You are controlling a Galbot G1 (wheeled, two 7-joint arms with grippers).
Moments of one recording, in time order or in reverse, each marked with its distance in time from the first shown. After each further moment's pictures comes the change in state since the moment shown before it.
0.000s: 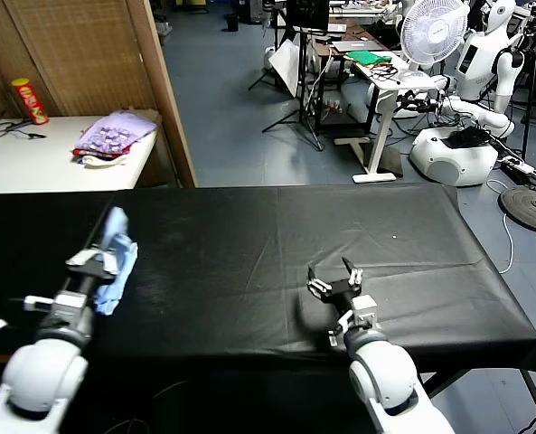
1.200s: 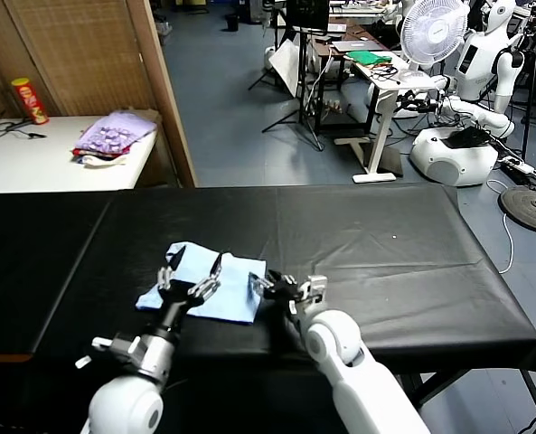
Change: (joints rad) left arm 0.089 -0.239 0.171 -0.013 -0.089 -0.370 0.119; right arm 0.277 0.102 -0.202 -0.310 0.484 -0.085 -0.010
